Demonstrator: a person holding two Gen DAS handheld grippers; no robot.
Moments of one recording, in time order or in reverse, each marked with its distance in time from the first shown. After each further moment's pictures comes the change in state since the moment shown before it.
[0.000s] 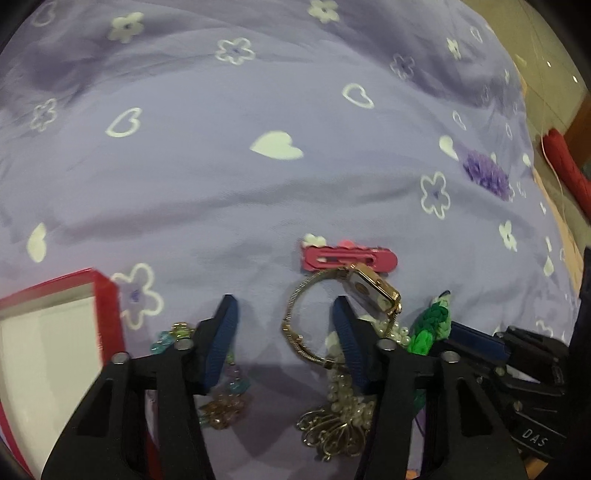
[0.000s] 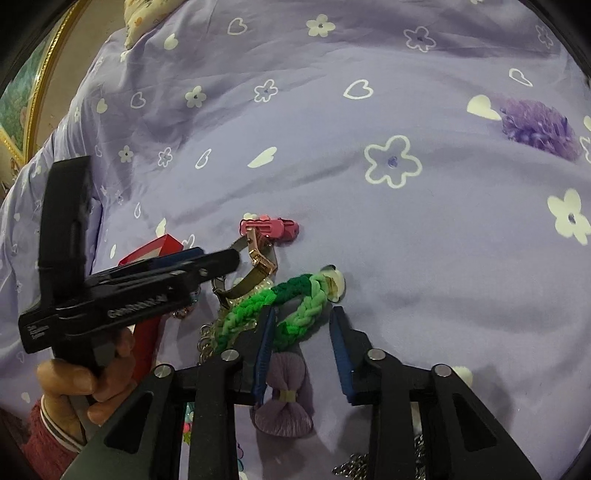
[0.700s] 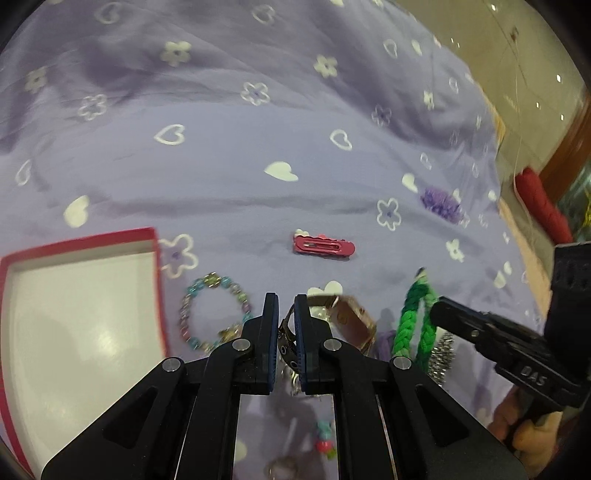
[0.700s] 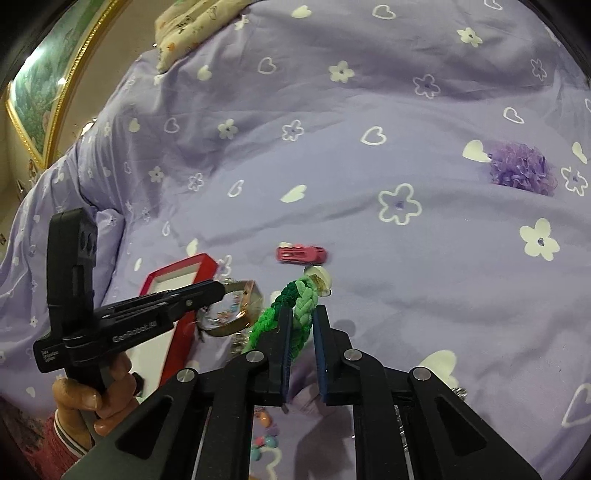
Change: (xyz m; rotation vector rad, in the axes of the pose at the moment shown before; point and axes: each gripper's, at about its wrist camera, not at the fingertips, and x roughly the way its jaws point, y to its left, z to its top) left arm -0.090 0.029 -0.043 -0.119 -0.153 -0.108; right arm -0.049 0.023 -0.008 -0.019 -0.115 0.045
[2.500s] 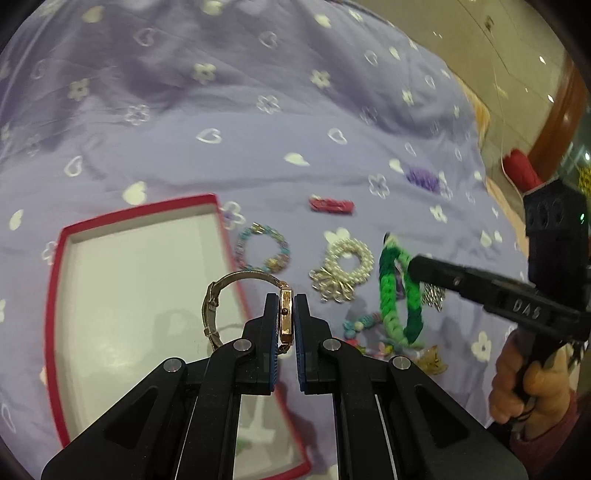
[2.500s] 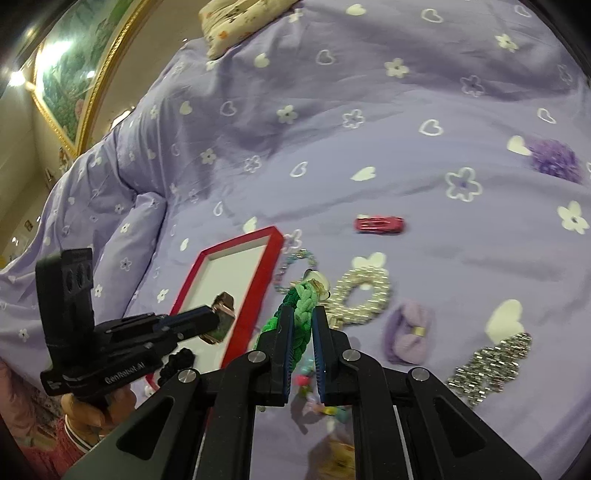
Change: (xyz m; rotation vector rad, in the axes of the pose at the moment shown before) left arm -0.080 0.024 -0.052 0.077 -0.039 0.033; right arm -0.008 0.059 -0.023 -0.042 0.028 0.134
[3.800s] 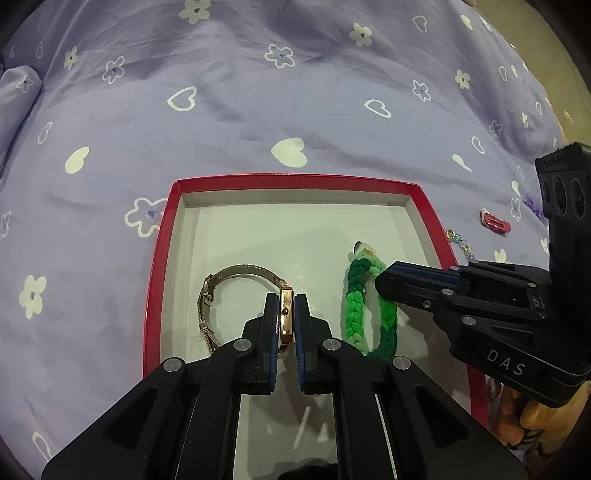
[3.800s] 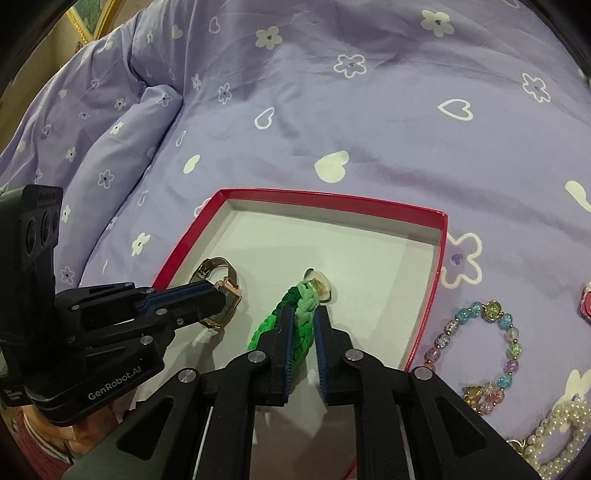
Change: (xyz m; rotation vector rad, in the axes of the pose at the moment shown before) left arm 0.048 0.147 -0.001 -0.161 0.100 0.213; right arm 0.199 0.099 0.024 -0.262 0.280 -0.009
